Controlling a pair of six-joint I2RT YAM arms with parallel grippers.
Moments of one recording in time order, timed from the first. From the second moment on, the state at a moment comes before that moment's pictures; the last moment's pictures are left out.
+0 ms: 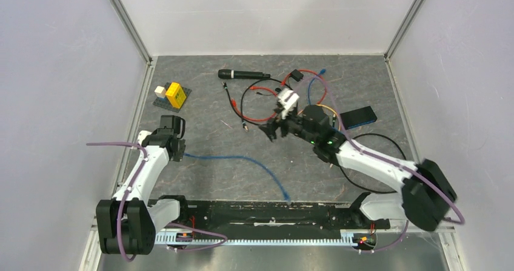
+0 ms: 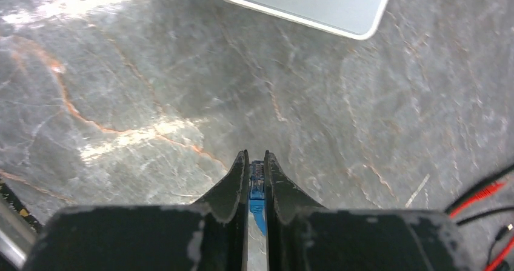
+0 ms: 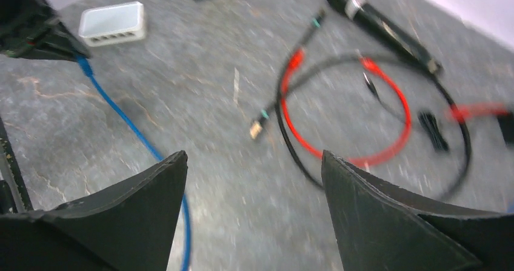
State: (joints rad) left arm -0.01 1.08 0.64 -0.78 -0.40 -1.36; right arm 0.72 1.22 0.69 0.31 -0.13 0.02
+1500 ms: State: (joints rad) left arm -0.01 0.99 0.60 -0.10 0.45 -1.06; right arm 0.82 1.93 1.12 0.65 -0.44 0.53
